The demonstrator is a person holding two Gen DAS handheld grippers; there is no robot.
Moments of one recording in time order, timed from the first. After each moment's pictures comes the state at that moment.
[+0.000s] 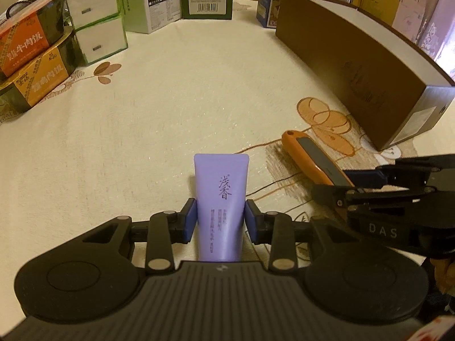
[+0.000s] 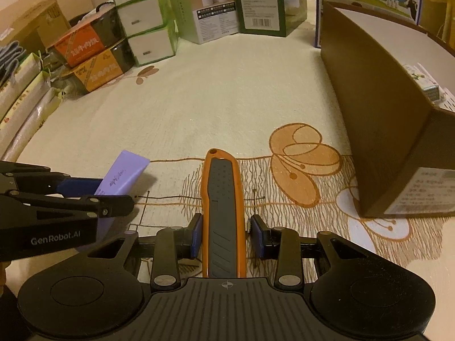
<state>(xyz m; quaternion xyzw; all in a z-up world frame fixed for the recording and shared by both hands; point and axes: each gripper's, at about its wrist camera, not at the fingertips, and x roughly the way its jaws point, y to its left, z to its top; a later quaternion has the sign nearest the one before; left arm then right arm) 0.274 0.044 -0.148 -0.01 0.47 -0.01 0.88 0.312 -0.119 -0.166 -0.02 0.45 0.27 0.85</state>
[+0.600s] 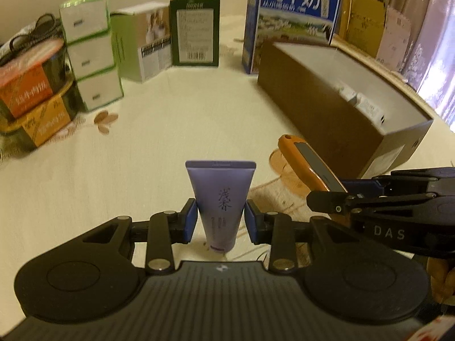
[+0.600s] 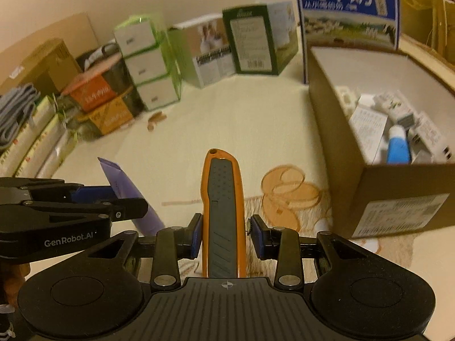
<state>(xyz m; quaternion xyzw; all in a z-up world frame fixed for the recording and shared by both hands) 0.267 0.025 -0.087 -0.01 0.40 -0.02 0.92 0.299 -0.149 -0.102 0.03 0.39 0.27 0.88</state>
